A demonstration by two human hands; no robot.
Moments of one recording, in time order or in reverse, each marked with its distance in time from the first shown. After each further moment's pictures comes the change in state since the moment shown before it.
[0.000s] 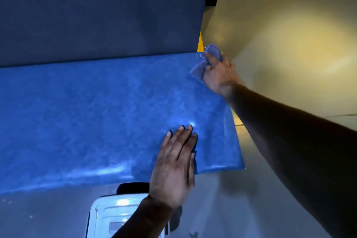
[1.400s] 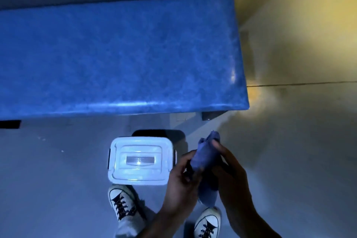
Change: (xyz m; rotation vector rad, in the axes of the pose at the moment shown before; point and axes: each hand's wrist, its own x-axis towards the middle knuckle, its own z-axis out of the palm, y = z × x) left_hand -0.161 0.081 -0.012 -1.104 -0.066 -0.980; right_hand -0.399 0.065 0.089 1.013 -0.158 0.419
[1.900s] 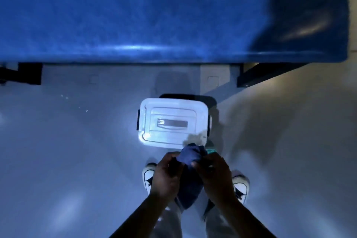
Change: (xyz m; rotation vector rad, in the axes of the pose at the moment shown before) left_hand -0.023 -0.119 -0.179 0.334 0.188 -0.207; right_hand -0.050 0.150 0.125 -0.487 -0.109 0.090
